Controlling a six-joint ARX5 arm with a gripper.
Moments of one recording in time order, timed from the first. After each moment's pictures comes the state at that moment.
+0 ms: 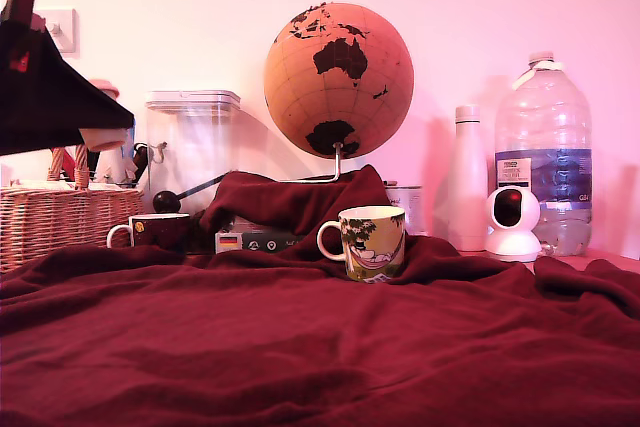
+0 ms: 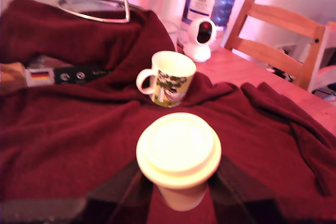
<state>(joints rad) -0.29 1.02 0.25 0.57 0.45 -0.18</state>
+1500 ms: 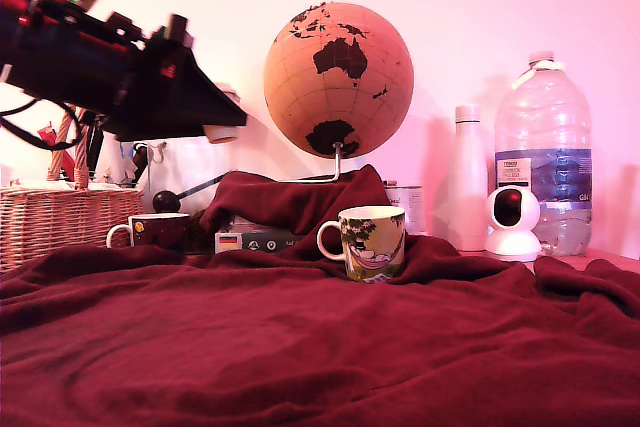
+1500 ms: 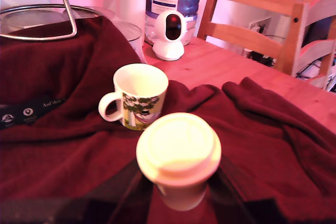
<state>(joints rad) -0.44 1.39 0.59 0.56 0.41 -0.06</state>
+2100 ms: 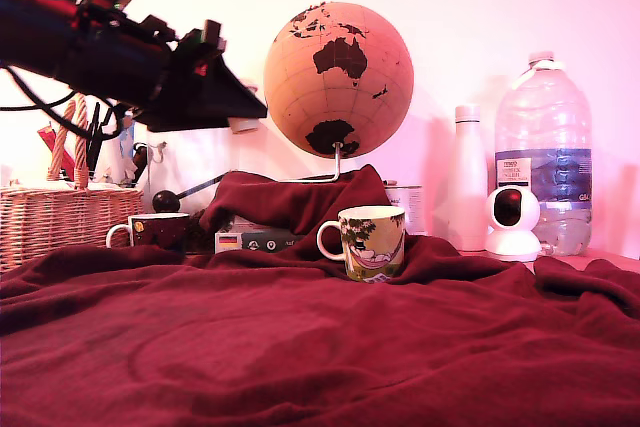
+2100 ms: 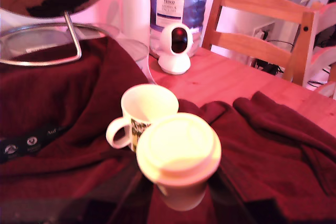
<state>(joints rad) -0.44 1.50 0.72 0.56 0.41 -0.05</state>
